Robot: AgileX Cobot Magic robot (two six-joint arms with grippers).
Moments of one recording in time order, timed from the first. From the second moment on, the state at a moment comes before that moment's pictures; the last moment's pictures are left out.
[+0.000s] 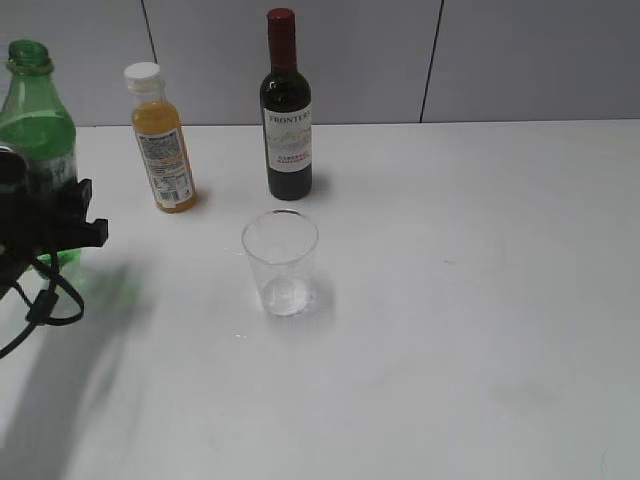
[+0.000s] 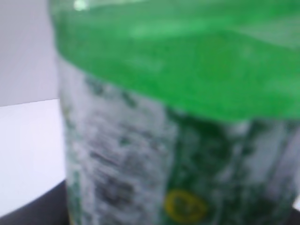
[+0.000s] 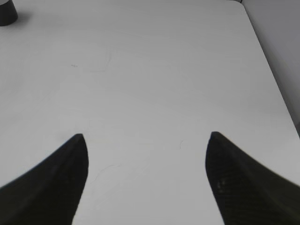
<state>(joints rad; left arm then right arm) -0.26 1.89 -0.45 -0.43 -1.15 0.37 0.07 0.00 -0.50 -0.02 1.04 -0.06</state>
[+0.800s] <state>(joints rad) -0.61 1.82 -0.44 -0.80 -1.15 0.92 0.07 0.00 -0.50 -0.02 1.04 -0.06</state>
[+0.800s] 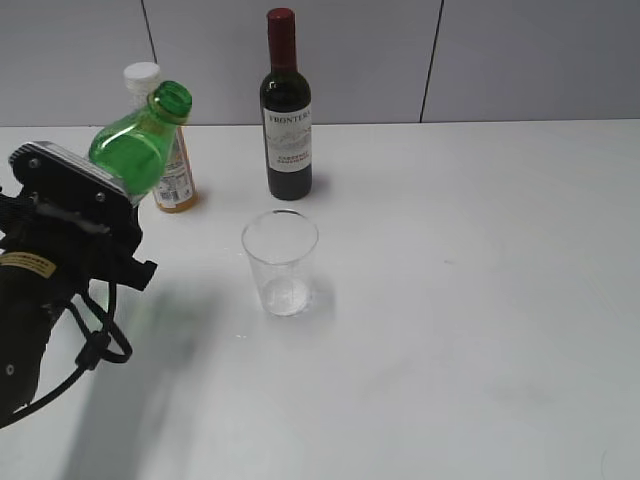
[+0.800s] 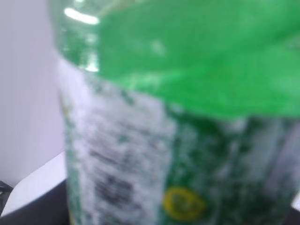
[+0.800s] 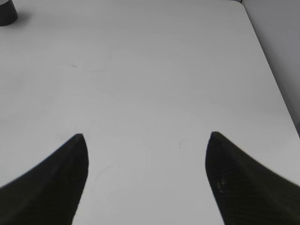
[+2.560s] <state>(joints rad) -0.61 1.85 -0.54 -0.82 -1.15 1.65 0.07 0.00 -0.50 -0.02 1.04 -0.06</state>
